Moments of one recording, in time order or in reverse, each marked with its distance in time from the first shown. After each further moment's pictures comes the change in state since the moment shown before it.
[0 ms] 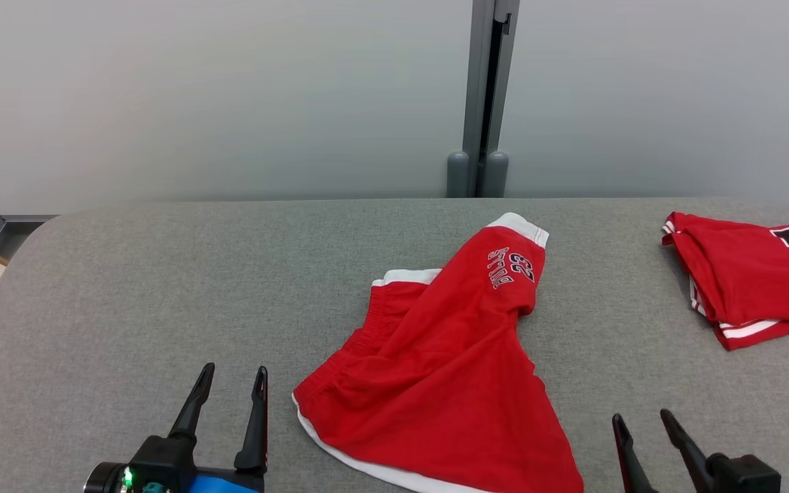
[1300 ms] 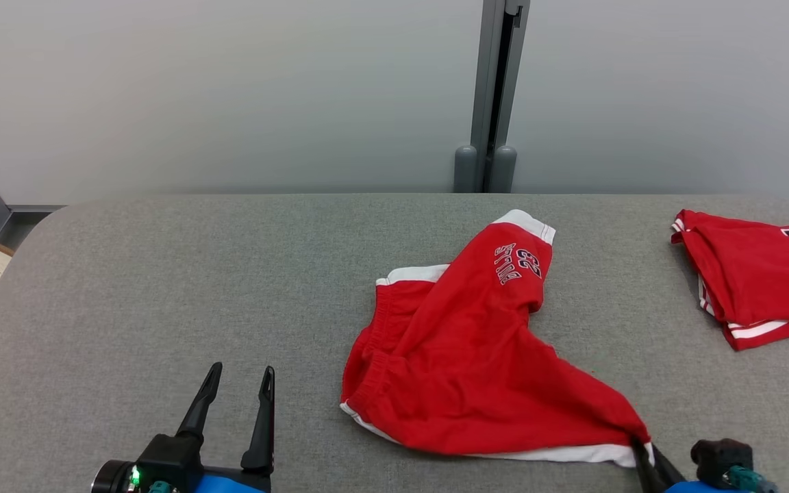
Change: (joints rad) left arm -0.006 -0.001 -0.014 0.008 -0.005 0.000 0.000; right arm -0.202 -0.071 0.087 0.461 0.114 0.000 -0.021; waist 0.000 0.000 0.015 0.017
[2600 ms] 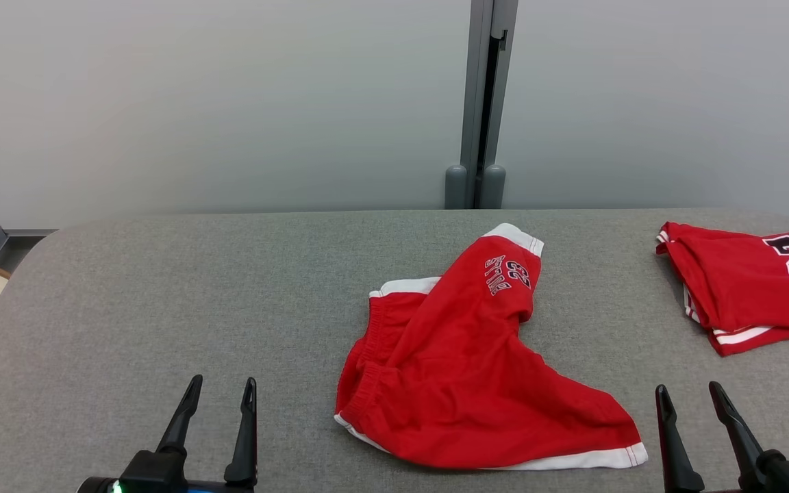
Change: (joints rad) left arm 0.047 0.003 0.038 -0.037 0.024 0.003 0.000; right arm 0.257 0.100 -0.168 -0.615 -0.161 0.000 -0.023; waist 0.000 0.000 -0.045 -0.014
